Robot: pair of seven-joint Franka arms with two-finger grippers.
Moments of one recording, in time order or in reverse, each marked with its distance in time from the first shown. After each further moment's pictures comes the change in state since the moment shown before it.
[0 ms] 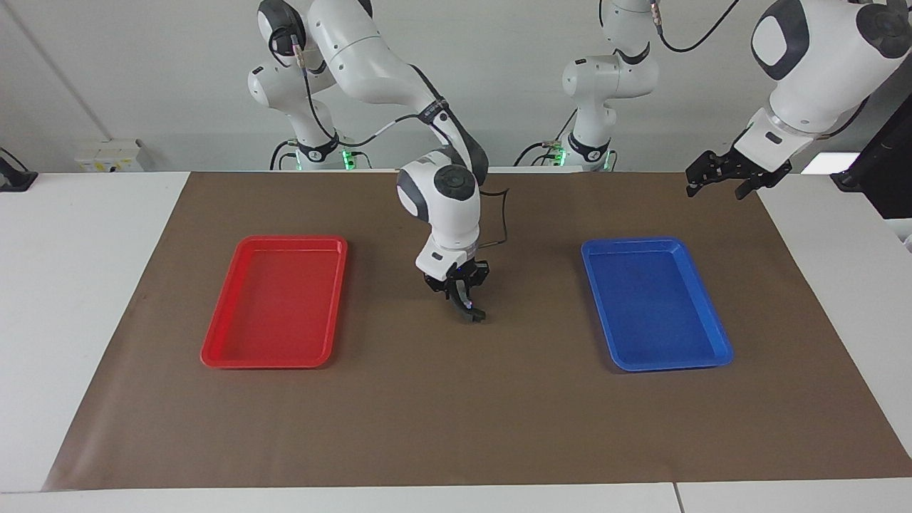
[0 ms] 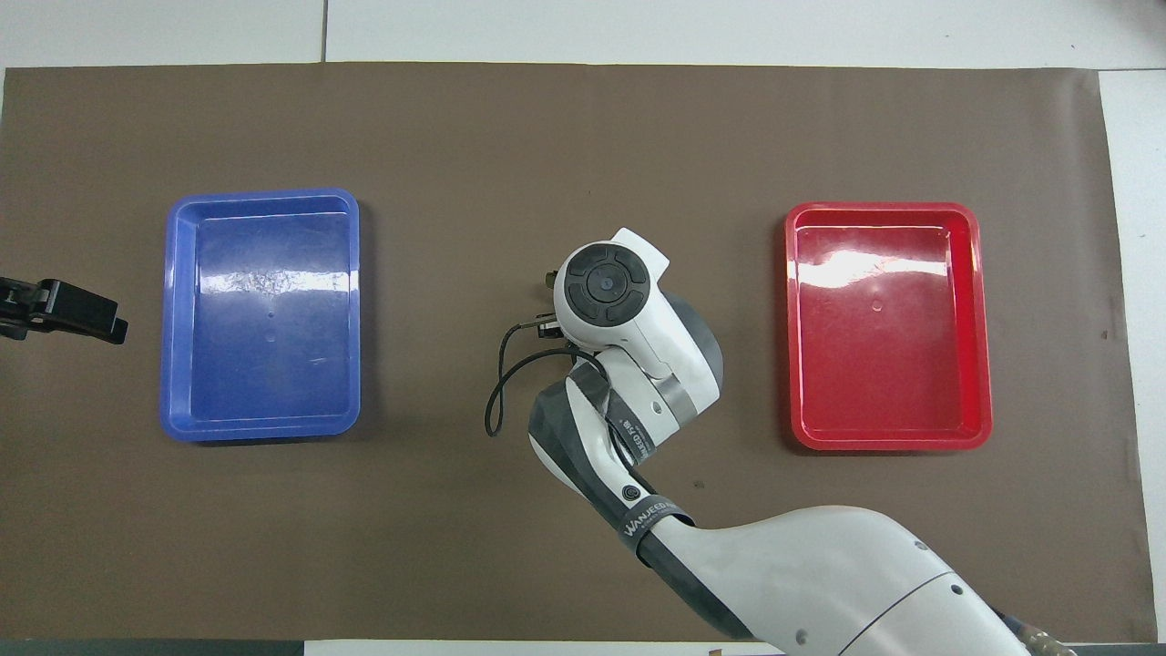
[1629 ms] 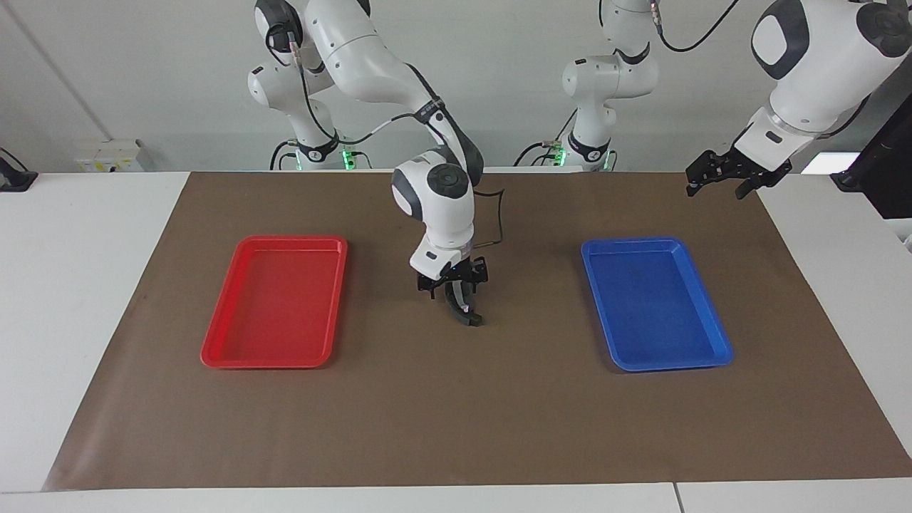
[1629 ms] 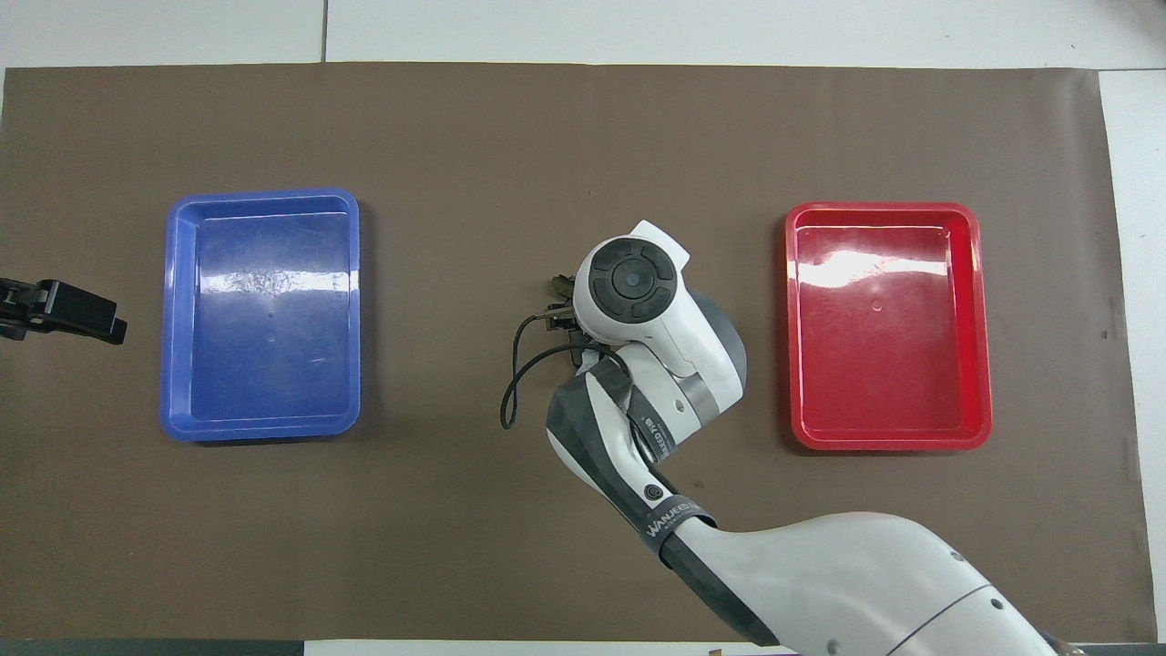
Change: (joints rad) left arm 0.000 -0.002 0.000 -0.001 0.000 0.000 0.000; right arm -0.030 -0.064 -0.018 -0.032 0.000 0.001 0.000
